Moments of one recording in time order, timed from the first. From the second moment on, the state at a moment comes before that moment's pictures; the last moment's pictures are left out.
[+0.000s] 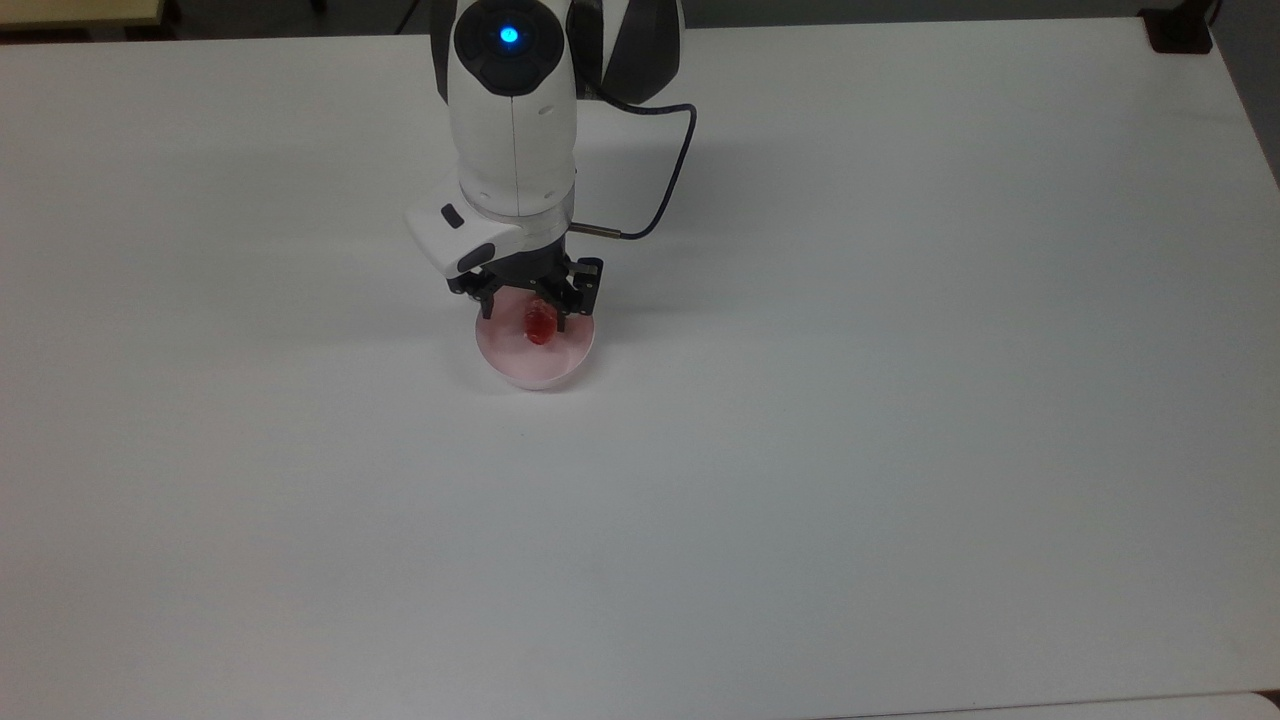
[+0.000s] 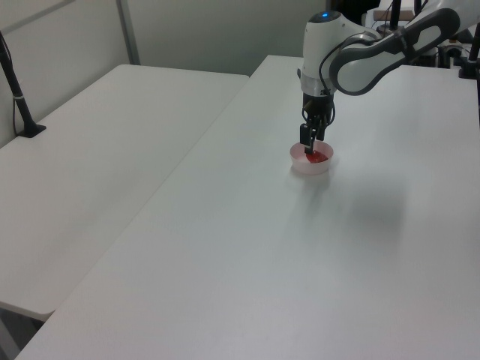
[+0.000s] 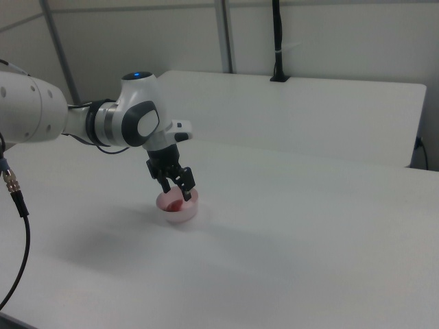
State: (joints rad) arm -0.02 0.35 0.06 -1.80 -0.12 2.21 0.24
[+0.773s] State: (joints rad) arm -0.01 0.06 0.06 -1.63 -0.11 1.65 0.30
